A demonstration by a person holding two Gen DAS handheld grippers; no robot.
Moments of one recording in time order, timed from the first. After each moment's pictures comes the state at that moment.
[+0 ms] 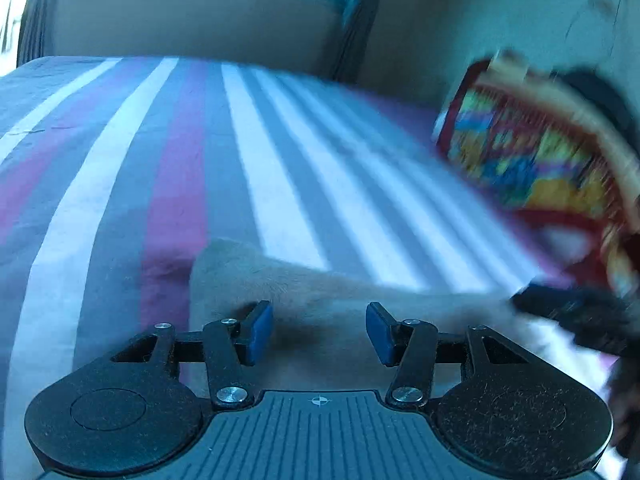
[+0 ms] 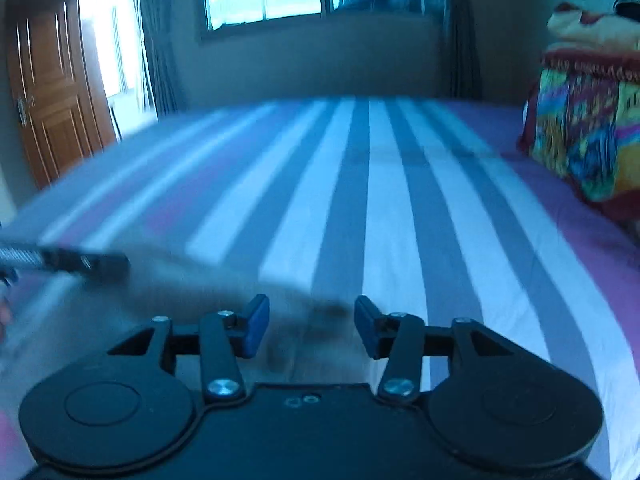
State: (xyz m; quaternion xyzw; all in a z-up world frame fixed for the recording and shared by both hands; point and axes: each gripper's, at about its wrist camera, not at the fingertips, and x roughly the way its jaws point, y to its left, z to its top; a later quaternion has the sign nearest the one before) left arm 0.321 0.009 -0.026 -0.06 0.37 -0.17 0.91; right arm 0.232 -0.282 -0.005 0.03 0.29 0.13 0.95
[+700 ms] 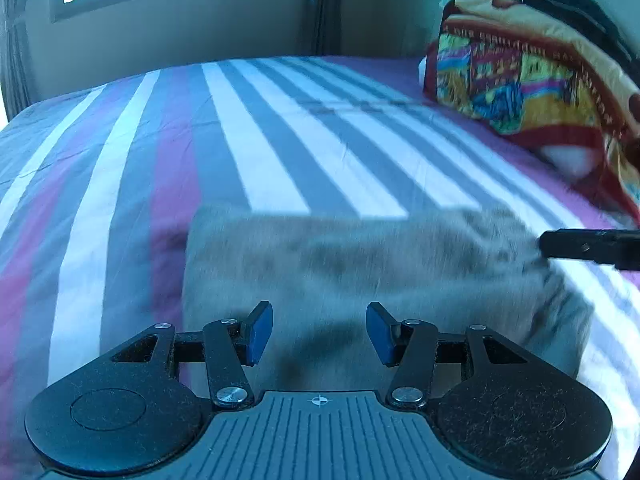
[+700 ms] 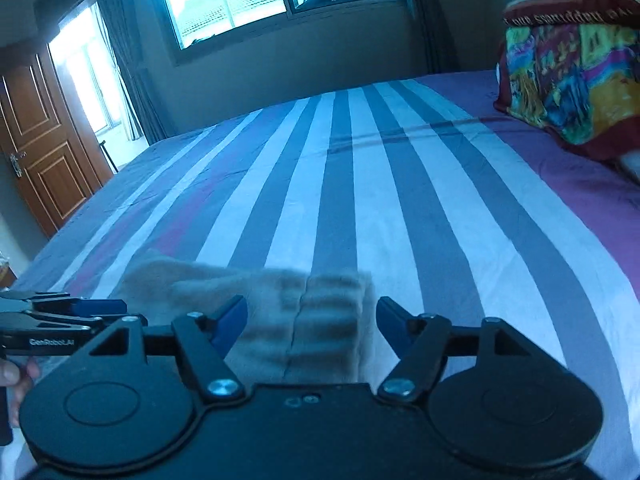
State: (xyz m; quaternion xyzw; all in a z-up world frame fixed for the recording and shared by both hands) left arm 0.260 -0.028 -0.011 0.04 0.37 -0.16 0.91; right arm 0.199 -0.313 -0.009 0.12 0.31 0.11 0.93
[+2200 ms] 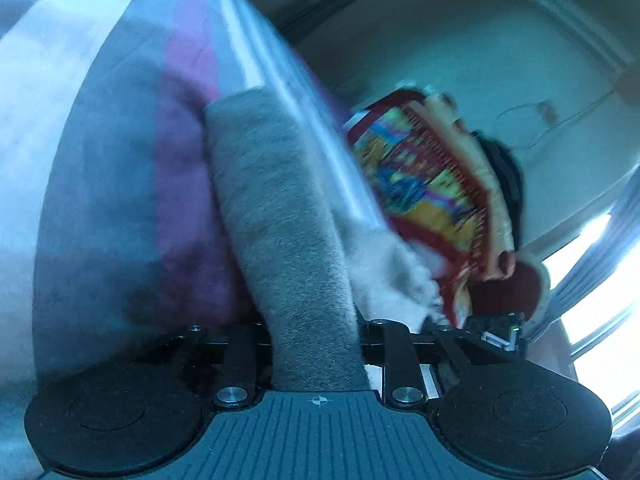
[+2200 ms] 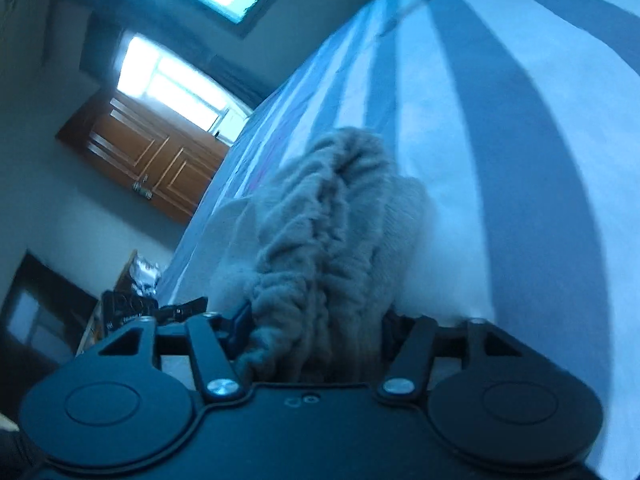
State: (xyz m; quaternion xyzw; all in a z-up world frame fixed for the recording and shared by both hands) left arm 0.286 0.107 -0.128 -0.35 0.37 -0.36 0.78; right arm 0.258 -0.374 -0.100 0.32 0.38 0.34 0.80
